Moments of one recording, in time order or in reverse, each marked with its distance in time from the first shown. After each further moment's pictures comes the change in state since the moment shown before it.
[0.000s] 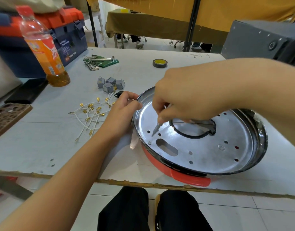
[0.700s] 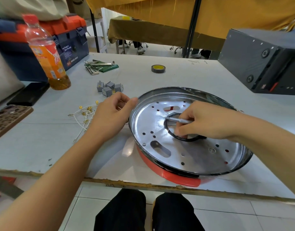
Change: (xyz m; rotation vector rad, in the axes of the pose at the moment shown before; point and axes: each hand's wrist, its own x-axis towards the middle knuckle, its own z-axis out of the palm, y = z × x) left_hand 0.006 0.000 -0.020 0.538 0.134 0.223; right_hand -0.026 0.032 0.071 0.696 0.182 0.292
